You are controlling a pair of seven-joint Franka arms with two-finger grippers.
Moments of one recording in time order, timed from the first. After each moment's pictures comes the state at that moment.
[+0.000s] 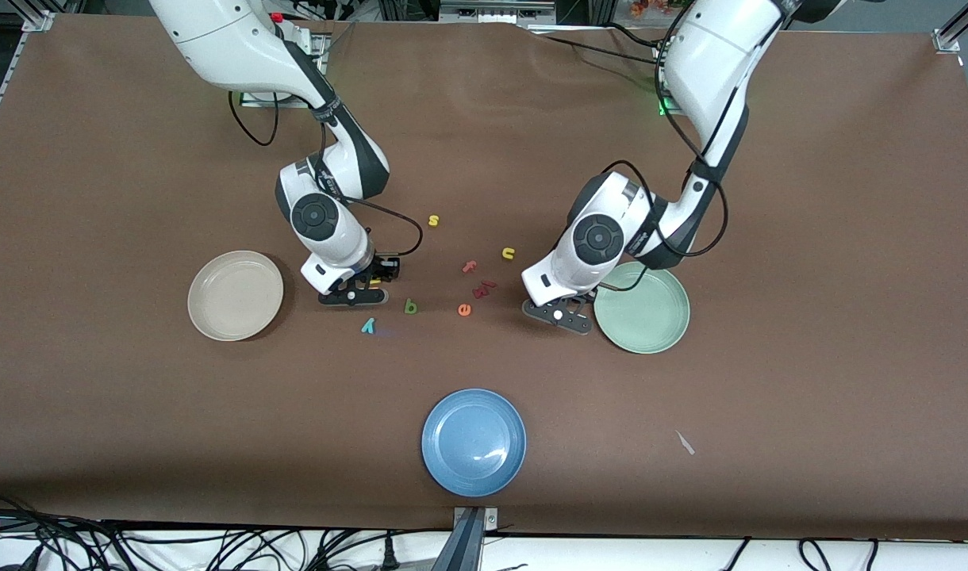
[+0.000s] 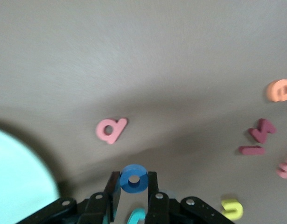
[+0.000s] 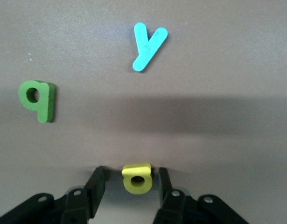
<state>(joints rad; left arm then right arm) -0.46 0.64 -0.11 -1.63 -0.04 2.23 -0.22 0.44 0.56 0.06 -1.98 0.03 2.51 0.43</state>
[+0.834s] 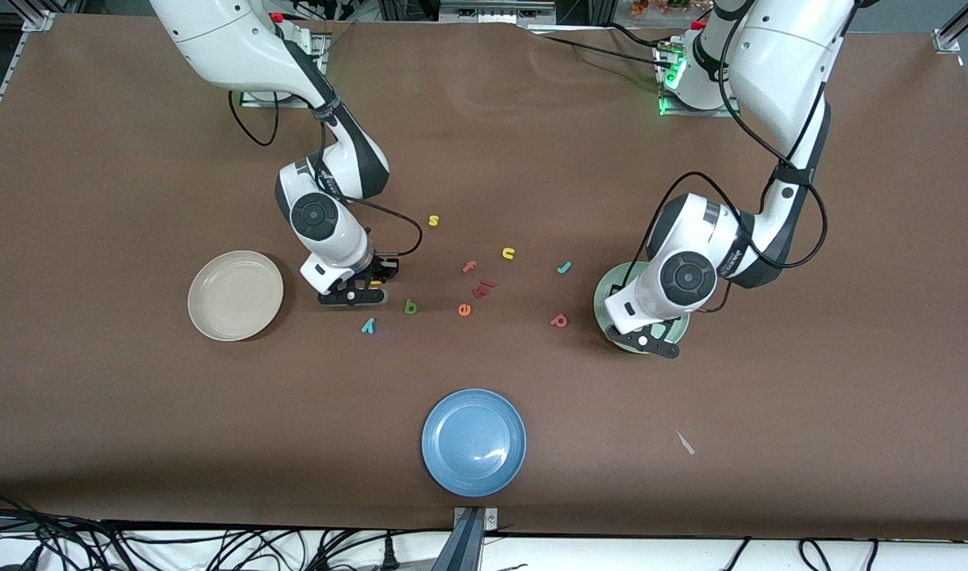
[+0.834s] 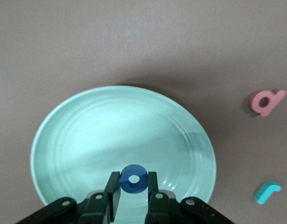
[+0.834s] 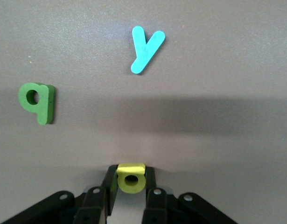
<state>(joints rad) -0.32 0.64 -0.04 -1.66 0.04 2.09 -0.07 0.44 0.56 0.06 -1.98 0.03 2.51 0.43</state>
